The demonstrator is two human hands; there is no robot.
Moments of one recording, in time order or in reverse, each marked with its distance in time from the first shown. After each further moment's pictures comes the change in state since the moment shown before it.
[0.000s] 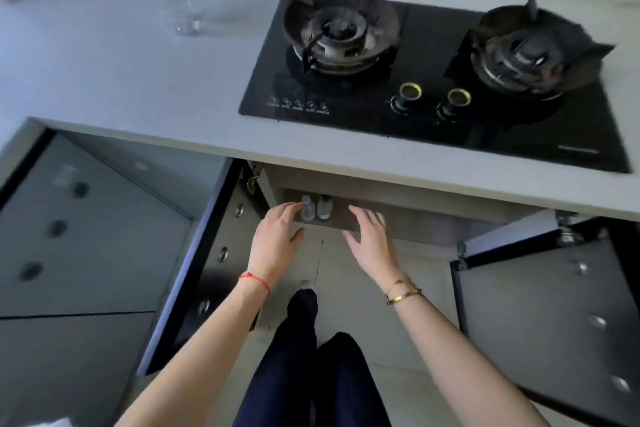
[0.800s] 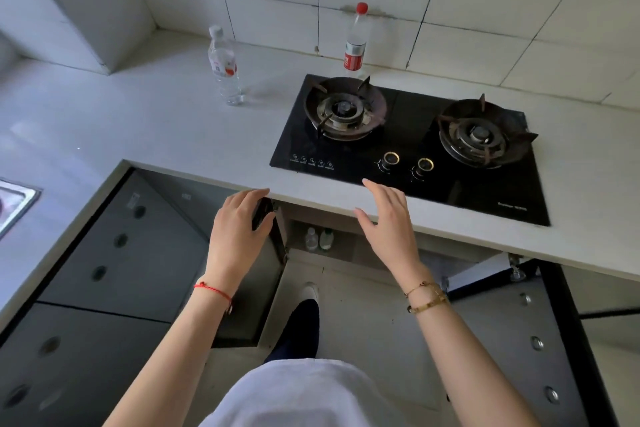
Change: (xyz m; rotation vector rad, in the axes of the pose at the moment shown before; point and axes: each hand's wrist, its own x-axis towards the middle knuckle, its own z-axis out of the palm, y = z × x) left_hand -0.051 0.093 -0.220 0.022 0.294 -0.020; right_hand -0.044 -0.131 -0.197 -0.007 0.274 -0.267
